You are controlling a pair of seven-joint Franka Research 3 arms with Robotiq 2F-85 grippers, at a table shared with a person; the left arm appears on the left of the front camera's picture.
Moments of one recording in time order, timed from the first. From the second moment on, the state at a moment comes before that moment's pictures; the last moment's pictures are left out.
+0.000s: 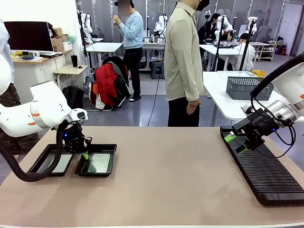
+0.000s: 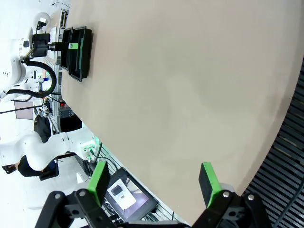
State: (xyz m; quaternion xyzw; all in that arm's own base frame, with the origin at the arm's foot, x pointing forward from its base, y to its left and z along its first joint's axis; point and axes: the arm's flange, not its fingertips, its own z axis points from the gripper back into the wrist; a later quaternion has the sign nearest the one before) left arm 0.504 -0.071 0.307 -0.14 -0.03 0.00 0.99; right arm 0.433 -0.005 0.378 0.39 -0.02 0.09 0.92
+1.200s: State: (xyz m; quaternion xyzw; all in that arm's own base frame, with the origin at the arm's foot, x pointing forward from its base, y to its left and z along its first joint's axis) left arm 0.500 -0.073 0.321 -0.11 -0.02 0.00 0.99; right arm 0.433 -0.005 0.378 0.39 -0.02 0.09 0.92
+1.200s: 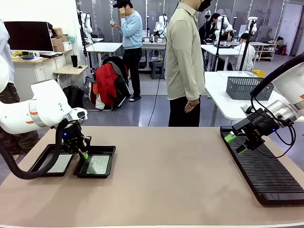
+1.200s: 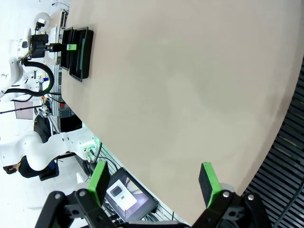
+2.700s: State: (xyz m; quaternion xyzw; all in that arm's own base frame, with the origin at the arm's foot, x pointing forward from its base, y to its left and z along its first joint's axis) left arm 0.440 -0.084 0.453 -0.01 0.00 -0.03 1.00; right arm 0.433 -0.005 0.378 0.39 -0.02 0.09 0.92
